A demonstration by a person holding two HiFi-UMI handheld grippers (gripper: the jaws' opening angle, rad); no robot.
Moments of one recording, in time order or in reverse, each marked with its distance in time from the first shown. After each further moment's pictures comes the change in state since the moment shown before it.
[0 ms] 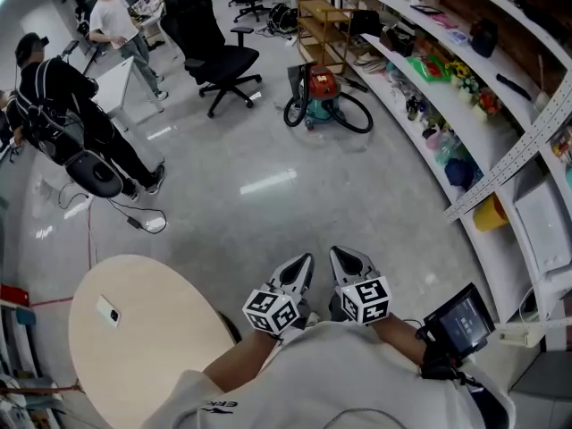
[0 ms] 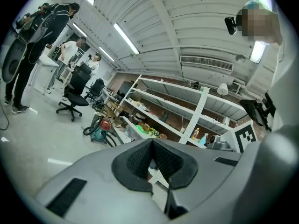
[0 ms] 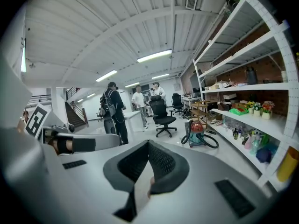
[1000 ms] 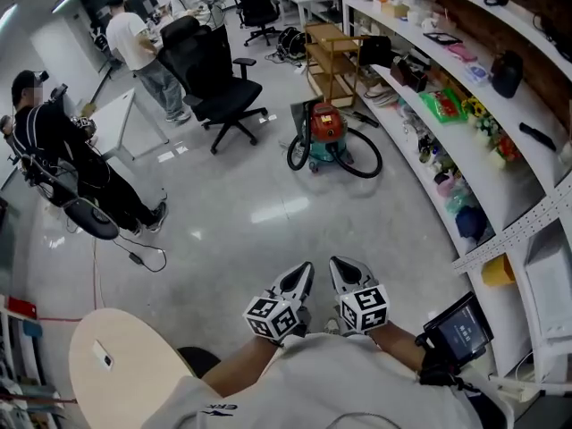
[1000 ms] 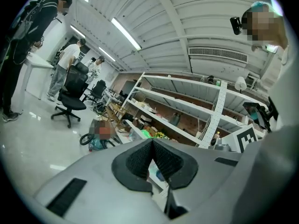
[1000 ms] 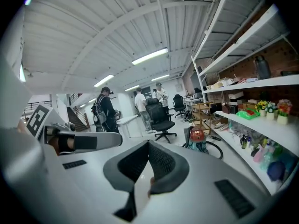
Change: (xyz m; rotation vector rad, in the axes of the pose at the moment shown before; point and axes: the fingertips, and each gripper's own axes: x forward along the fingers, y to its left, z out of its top) left arm 0.250 0.065 0.075 0.026 -0.004 0.062; right arm 0.143 -0.206 0.095 0.018 -0.036 0.065
